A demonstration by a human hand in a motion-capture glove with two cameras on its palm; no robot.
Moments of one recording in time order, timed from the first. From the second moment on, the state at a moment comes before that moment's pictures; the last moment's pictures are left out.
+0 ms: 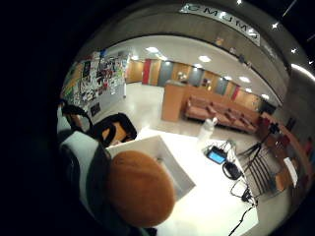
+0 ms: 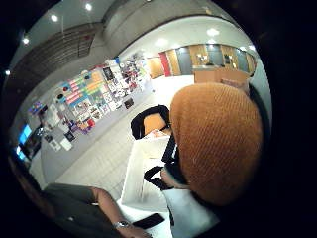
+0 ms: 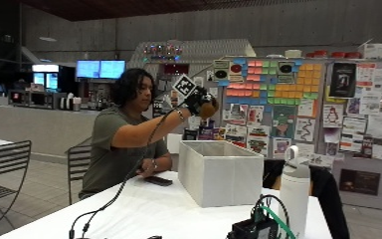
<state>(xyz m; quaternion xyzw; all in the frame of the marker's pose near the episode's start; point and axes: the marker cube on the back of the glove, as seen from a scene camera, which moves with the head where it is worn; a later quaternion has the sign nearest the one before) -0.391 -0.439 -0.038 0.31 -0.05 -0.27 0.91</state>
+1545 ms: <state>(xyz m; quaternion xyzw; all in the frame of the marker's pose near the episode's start) -0.168 -0.242 0.018 0.06 0.05 -0.23 0.97</state>
